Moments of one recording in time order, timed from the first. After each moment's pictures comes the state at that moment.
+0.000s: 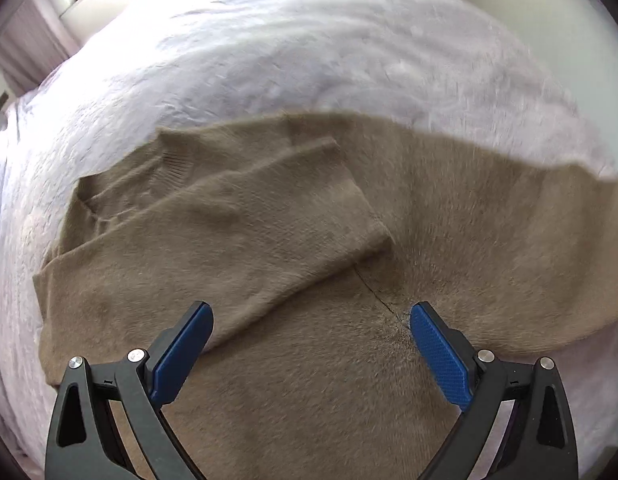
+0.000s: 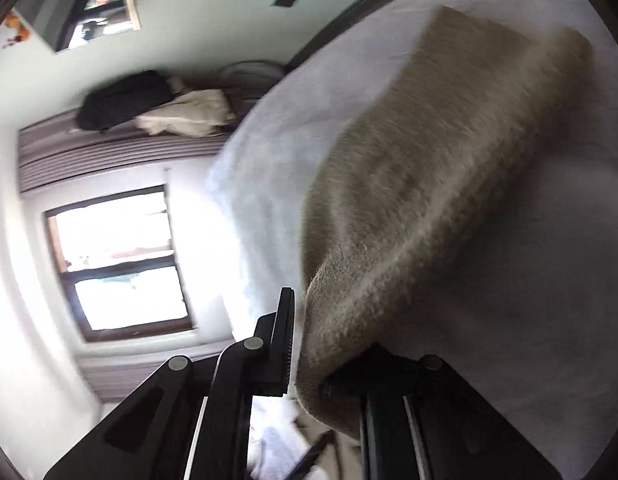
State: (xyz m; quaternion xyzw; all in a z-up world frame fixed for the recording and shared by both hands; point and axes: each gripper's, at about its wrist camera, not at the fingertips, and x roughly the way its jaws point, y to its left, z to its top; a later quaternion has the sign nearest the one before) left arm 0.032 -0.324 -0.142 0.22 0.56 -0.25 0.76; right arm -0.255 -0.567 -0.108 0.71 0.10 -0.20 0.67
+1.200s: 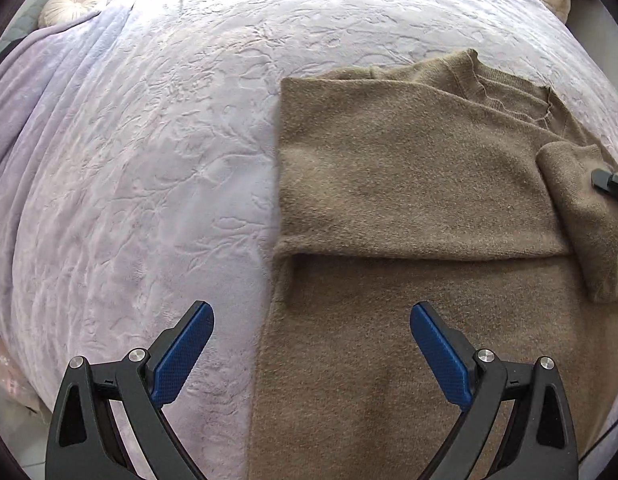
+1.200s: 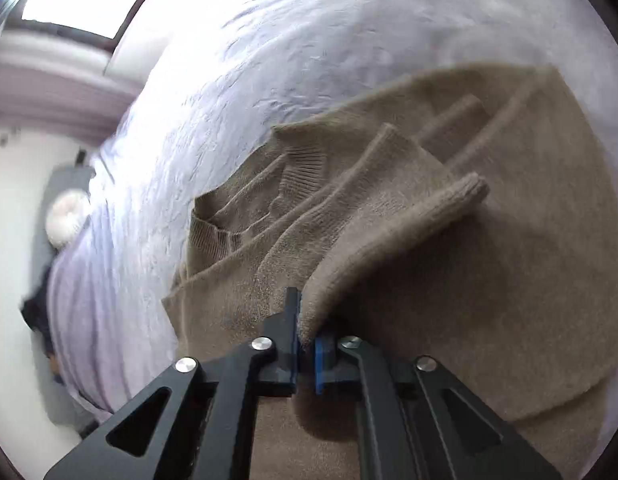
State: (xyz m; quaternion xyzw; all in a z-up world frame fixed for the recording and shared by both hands) left arm 0.099 0.049 -0.143 0.08 0.61 -0.07 0.79; right arm 0.098 -0.293 -0.132 0.37 0.51 -0.10 0.77
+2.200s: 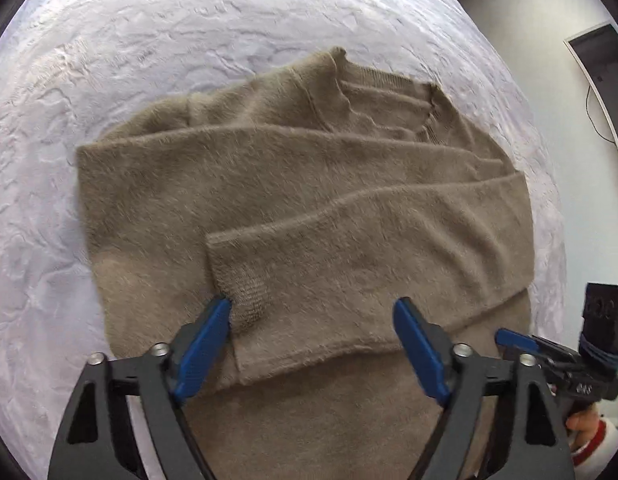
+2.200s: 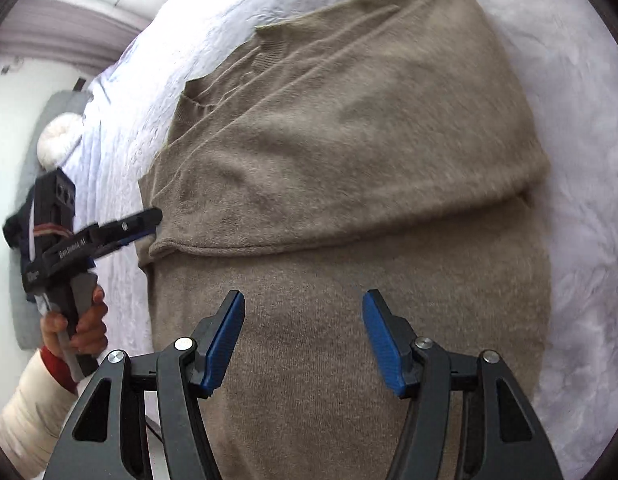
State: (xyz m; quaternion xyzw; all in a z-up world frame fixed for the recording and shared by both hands) left arm 0.167 0.048 -0.126 0.01 0.66 -0.33 0.67; right arm -0.012 -0.278 -0.141 0.34 0.59 -0.06 0.73
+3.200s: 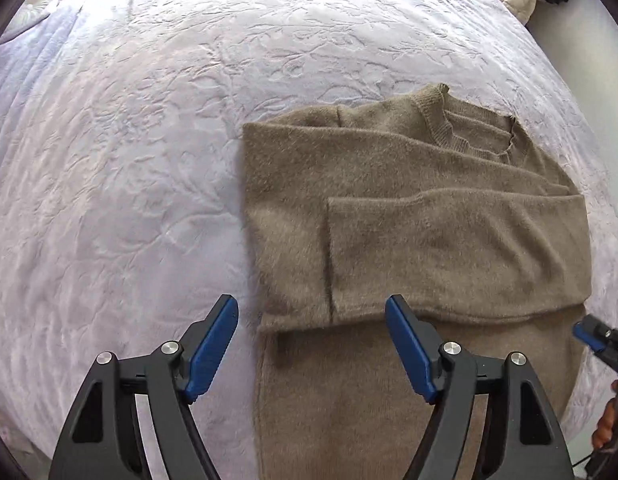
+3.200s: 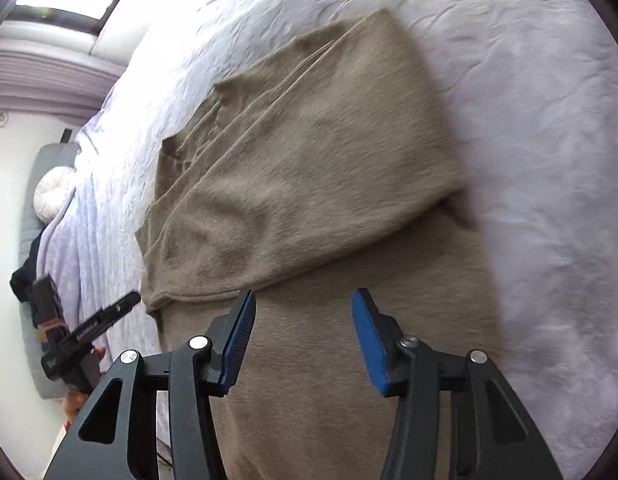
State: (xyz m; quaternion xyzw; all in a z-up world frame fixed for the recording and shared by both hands) left arm 0.151 0.132 -0.087 0.05 0.63 -0.17 0.76; right arm -0.011 -0.307 -0.119 0.38 0.55 -0.12 0.73
